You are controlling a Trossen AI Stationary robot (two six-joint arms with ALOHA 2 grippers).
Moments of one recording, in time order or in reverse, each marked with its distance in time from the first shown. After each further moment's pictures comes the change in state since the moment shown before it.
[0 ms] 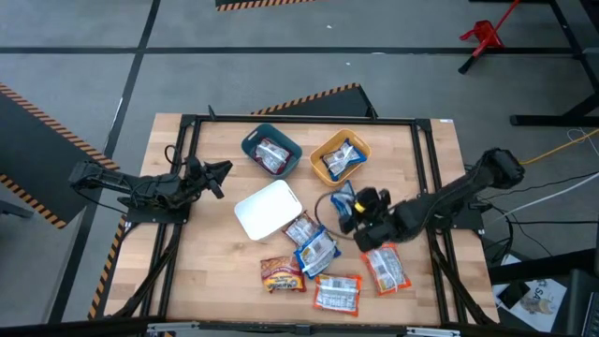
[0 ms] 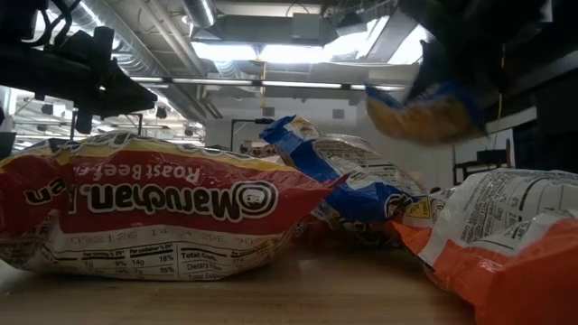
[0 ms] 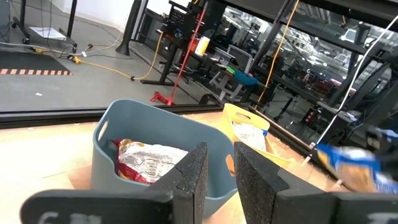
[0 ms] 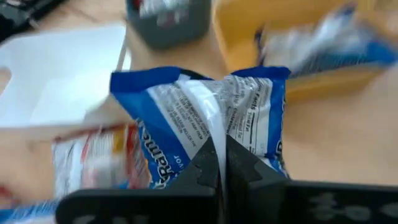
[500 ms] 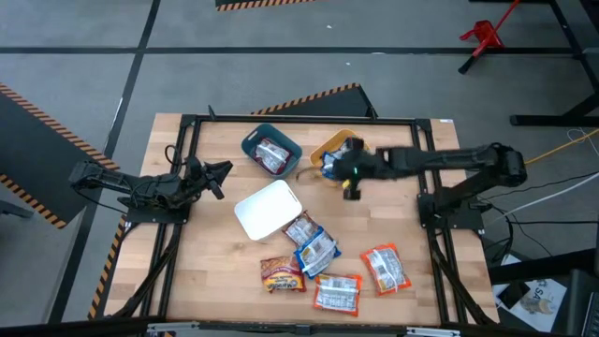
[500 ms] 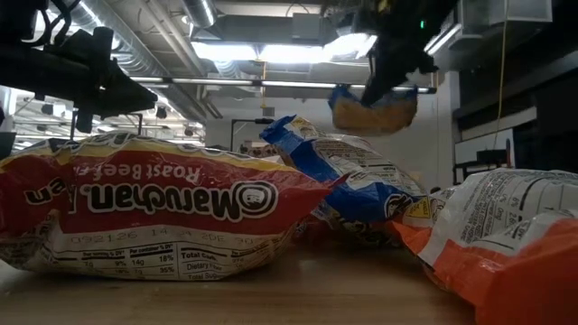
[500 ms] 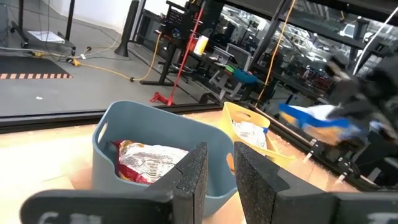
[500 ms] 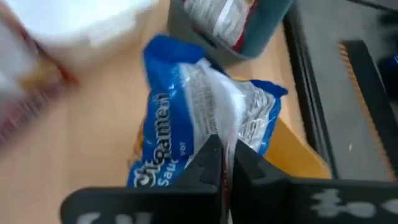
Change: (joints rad) left arm 0.000 0.000 0.000 0.000 0.007 0.026; right arm -0.524 -0.060 0.150 0.060 -0.504 -1.559
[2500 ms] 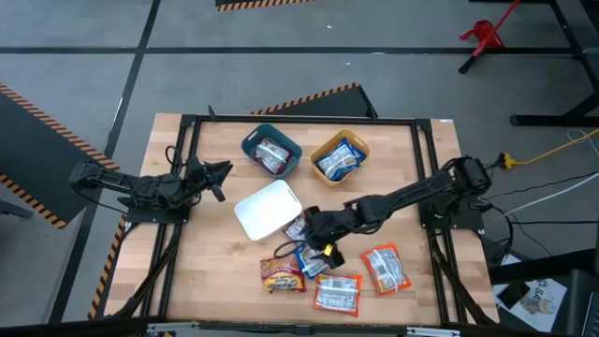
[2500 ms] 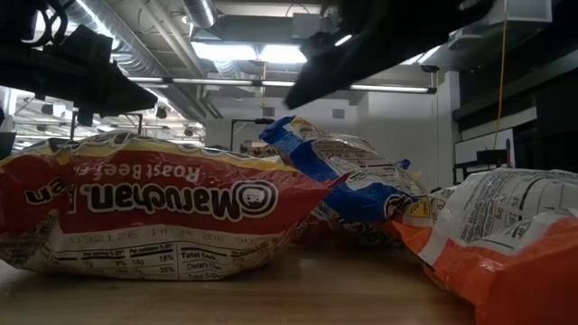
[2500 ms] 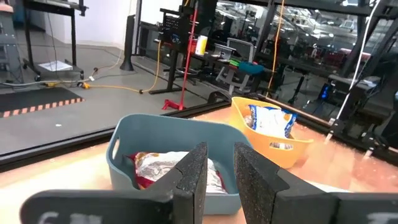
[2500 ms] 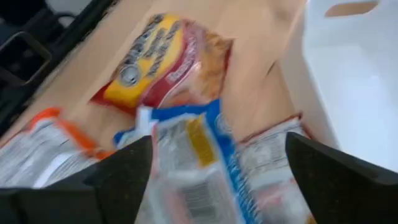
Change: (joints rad) left arm 0.000 0.000 0.000 -0.006 -0.001 0.183; right arm 0.353 0.353 0.076 0.402 -0.432 0.058
